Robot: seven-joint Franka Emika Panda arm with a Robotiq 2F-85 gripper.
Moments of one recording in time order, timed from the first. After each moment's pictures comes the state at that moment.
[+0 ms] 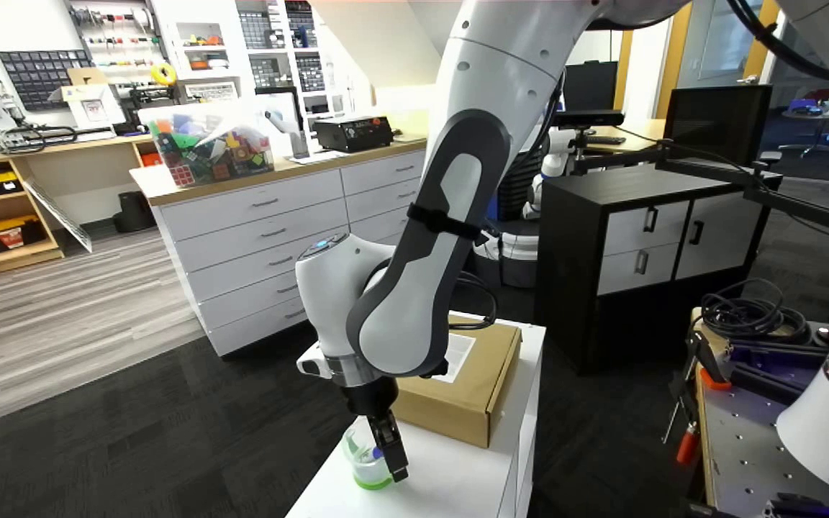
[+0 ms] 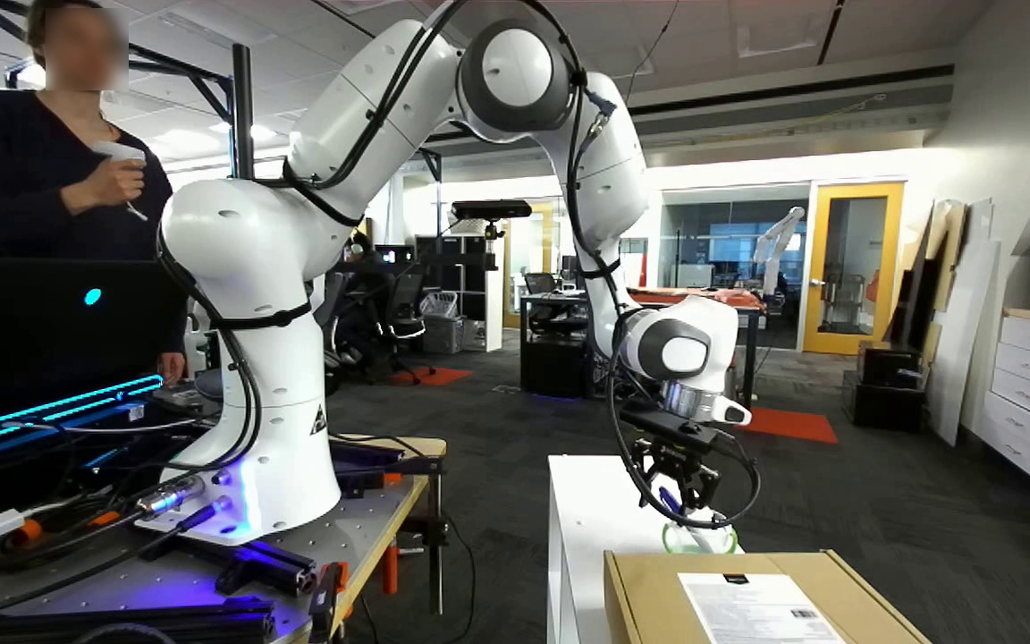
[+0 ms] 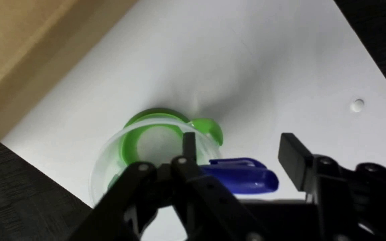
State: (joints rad) arm 0.08 0.74 0.22 -1.98 -0.20 2.57 -0.46
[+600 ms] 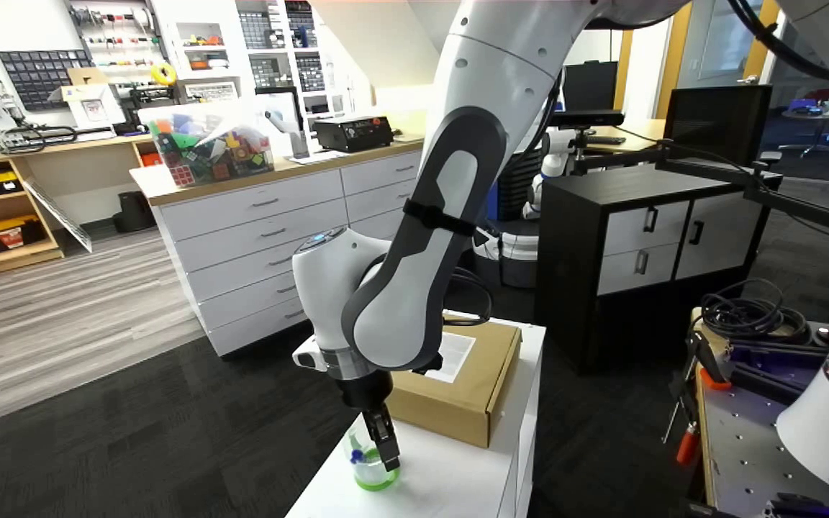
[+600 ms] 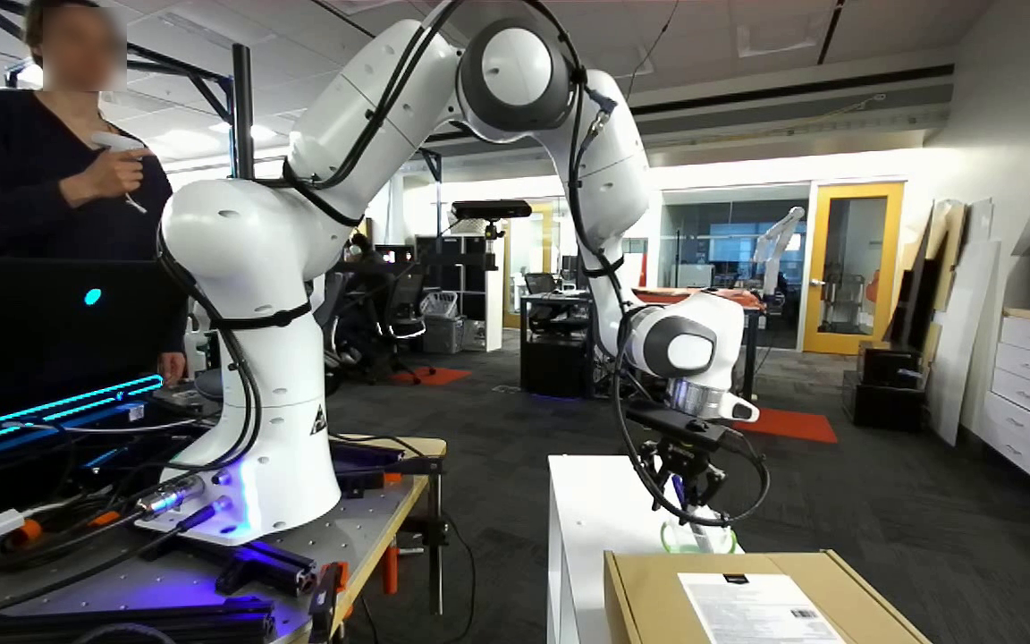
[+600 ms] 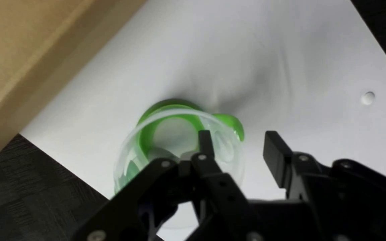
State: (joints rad) arm 0.08 0.74 0.22 -1.96 -0.20 2.57 -0.46
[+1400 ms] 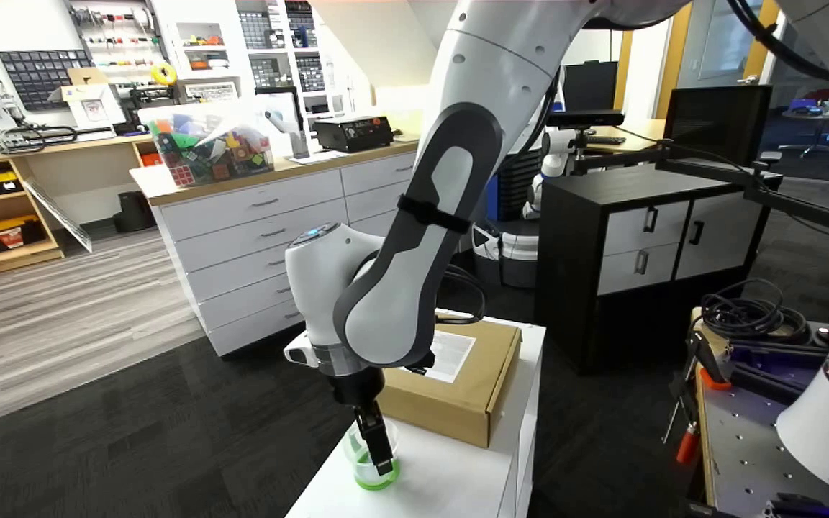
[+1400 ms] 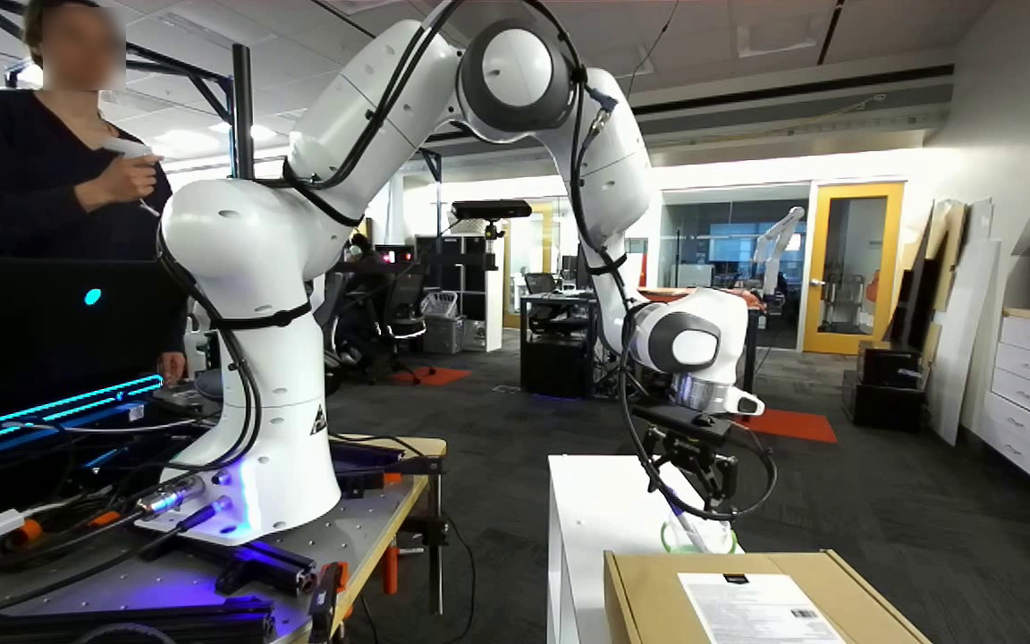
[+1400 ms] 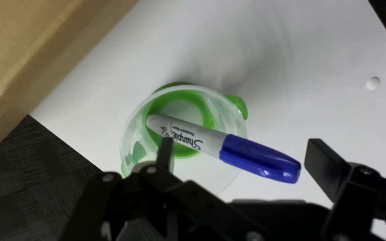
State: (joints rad) arm 0.08 0.74 0.22 -1.94 -0.20 2.57 -0.46
